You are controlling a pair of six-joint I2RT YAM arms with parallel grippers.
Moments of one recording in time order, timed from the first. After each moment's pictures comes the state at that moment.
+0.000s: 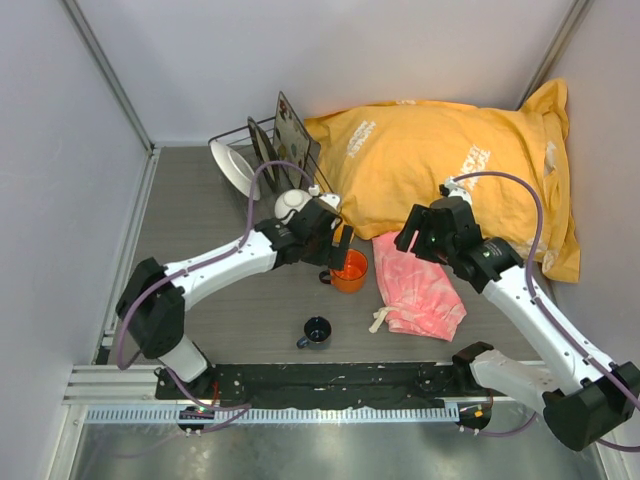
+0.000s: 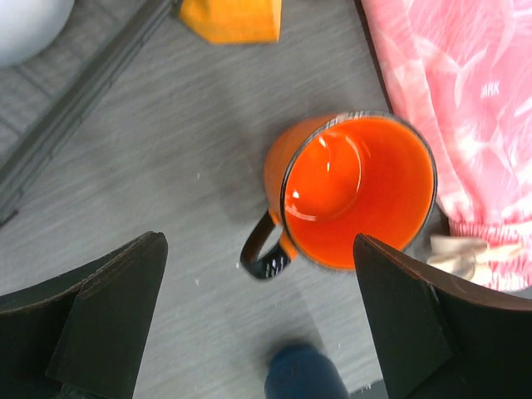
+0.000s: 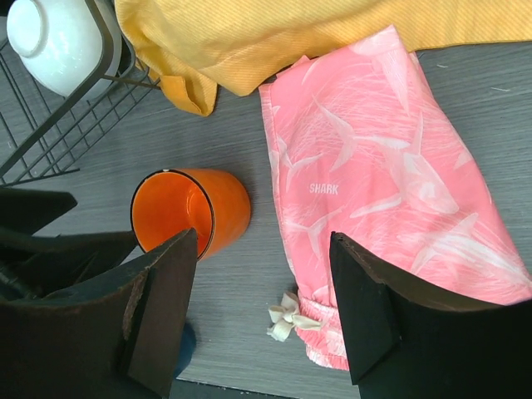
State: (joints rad) left arm -0.84 1.59 1.22 -0.53 -0.15 -0.46; right arm 0.44 1.01 0.96 -0.68 0.15 0.65
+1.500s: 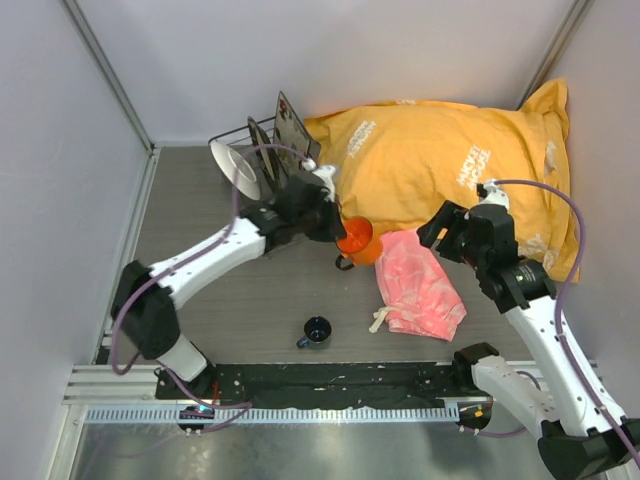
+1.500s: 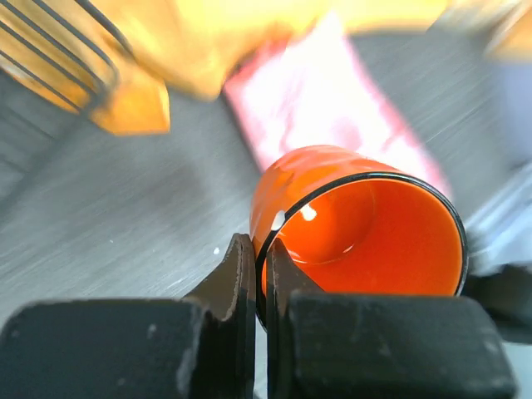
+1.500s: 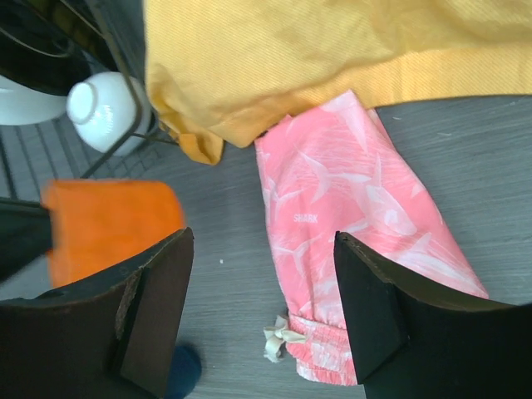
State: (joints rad) left arm -0.79 1.66 1.37 -0.45 0.08 -0.48; right arm 0.29 0.84 0.94 -0.68 0.11 0.60
